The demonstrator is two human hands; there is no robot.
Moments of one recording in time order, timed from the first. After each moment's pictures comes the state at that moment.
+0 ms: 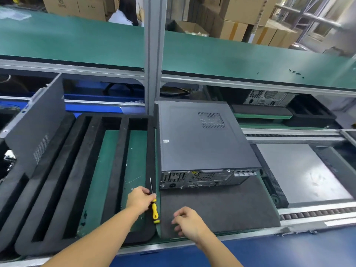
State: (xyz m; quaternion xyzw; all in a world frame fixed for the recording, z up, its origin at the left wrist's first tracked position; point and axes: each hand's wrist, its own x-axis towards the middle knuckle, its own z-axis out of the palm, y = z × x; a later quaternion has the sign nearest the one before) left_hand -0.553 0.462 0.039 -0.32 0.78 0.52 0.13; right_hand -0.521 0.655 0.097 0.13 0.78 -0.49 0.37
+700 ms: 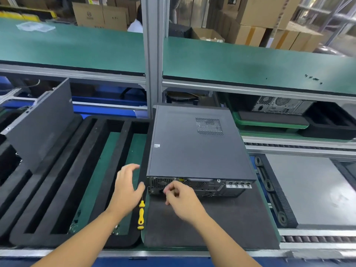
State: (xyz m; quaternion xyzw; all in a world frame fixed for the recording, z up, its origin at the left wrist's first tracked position) left_hand -0.554 0.473 0.091 -0.12 0.90 0.41 -0.13; right_hand -0.592 0.680 0.136 -0.12 0.83 -0.48 0.25
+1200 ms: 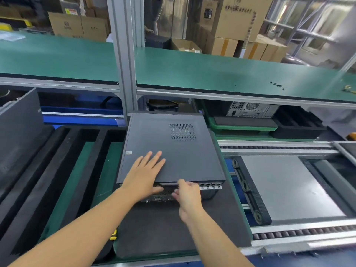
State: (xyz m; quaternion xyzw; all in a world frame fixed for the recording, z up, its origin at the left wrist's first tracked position) left_hand -0.643 0.567 0.131 0.10 0.99 0.00 -0.02; right_hand -0.622 0.732 0.157 0.24 0.64 -0.71 0.13
